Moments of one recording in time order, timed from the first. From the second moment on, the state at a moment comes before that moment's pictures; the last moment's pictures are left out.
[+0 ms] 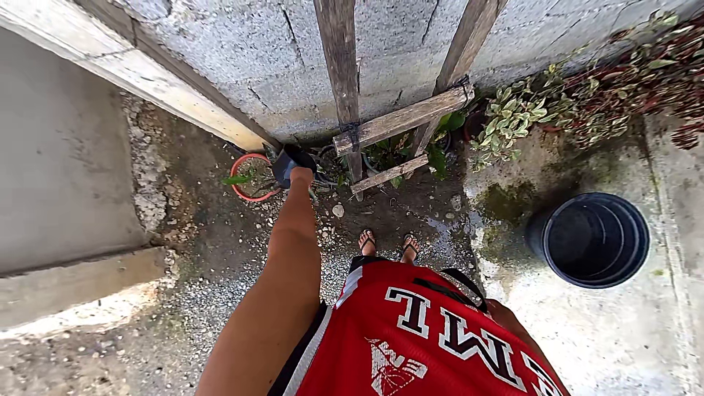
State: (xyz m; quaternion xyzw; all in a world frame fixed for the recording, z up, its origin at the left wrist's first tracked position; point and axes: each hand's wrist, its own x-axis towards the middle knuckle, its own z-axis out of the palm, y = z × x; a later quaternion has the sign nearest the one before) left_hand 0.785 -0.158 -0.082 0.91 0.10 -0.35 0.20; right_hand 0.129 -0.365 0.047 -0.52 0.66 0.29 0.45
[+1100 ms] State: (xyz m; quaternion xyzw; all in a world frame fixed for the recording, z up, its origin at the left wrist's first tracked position) left_hand 0.774 -0.185 -0.042 0.93 0.00 -0.36 0.13; right_hand 0.146 -0.373 0.022 -0.62 0.55 0.39 0.39
